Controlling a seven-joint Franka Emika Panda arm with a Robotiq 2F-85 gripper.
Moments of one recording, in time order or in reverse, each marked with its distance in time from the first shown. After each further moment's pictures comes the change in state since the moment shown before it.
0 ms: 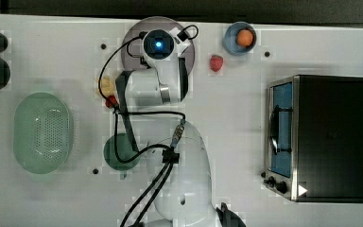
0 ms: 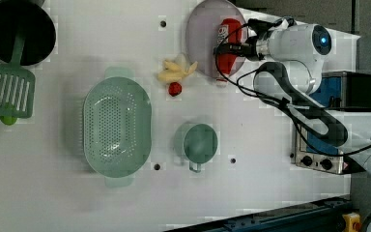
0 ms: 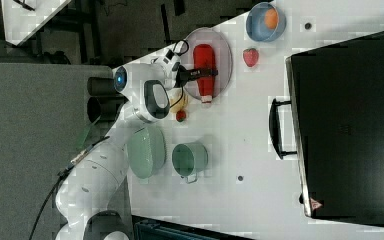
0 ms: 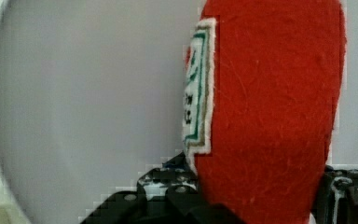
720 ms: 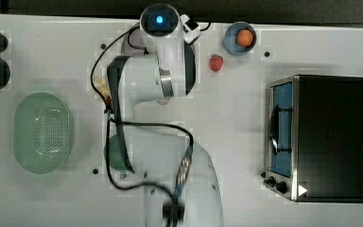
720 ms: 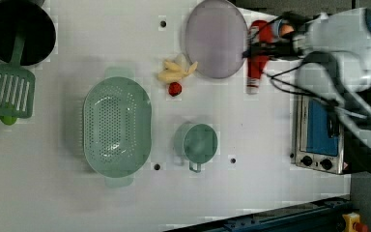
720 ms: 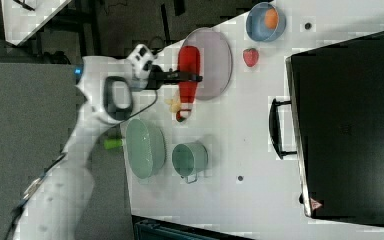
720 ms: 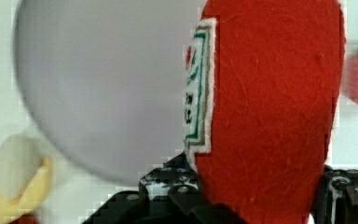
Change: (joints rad) arm -0.017 -0.257 -0.002 -0.022 0.012 -0.364 0.038
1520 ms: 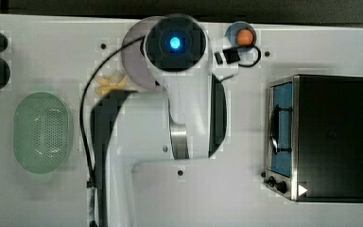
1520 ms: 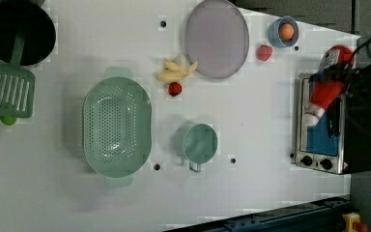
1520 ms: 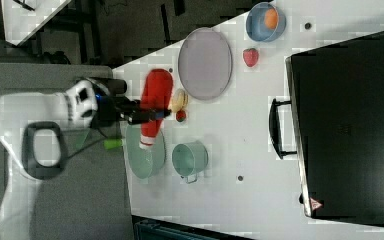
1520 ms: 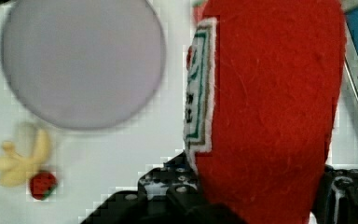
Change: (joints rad) arm -0.046 -0.504 -0.020 -0.285 0.014 -0.185 0.280
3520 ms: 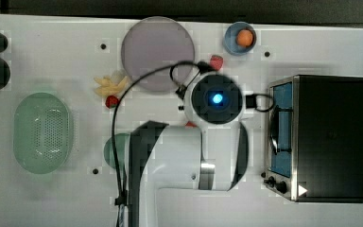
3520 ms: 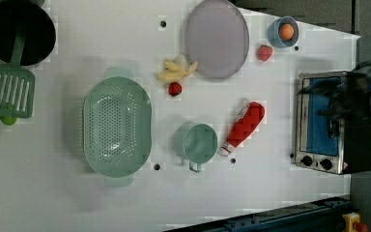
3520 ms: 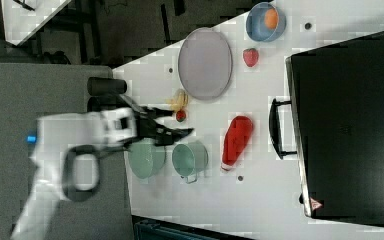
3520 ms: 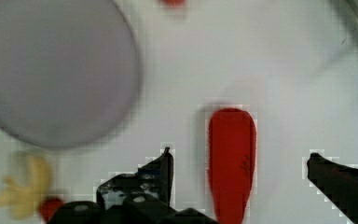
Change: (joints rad) arm -0.035 -0.104 -0.052 -0.195 0.101 0.140 0.110
